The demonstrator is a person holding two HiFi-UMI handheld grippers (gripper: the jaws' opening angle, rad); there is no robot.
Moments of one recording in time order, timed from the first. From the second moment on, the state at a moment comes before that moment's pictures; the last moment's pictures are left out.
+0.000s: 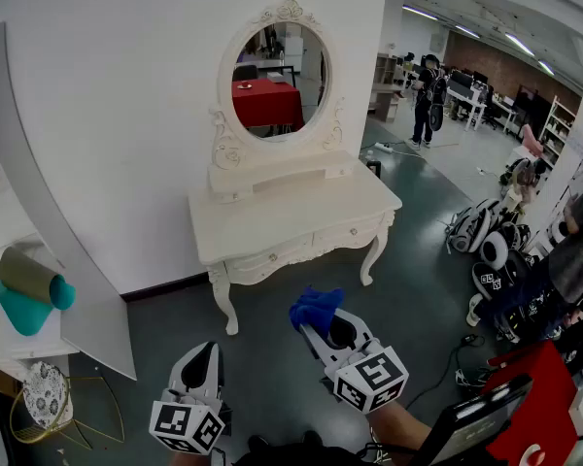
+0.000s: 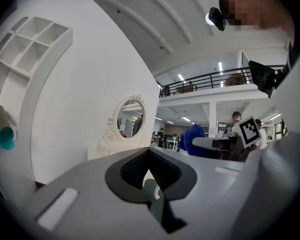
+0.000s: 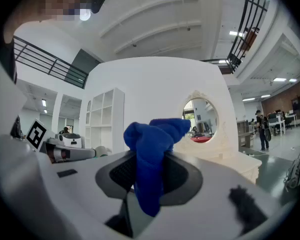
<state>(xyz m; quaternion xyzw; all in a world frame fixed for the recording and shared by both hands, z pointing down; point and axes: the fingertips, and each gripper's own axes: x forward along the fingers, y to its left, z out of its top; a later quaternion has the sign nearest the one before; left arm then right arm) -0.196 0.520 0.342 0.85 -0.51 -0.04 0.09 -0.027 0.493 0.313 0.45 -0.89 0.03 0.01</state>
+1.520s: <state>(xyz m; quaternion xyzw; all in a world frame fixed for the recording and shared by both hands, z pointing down) -0.272 0.471 0.348 0.86 -0.50 -0.05 0.08 -0.087 0.442 0.317 0.48 -0.87 0.05 -0.02</state>
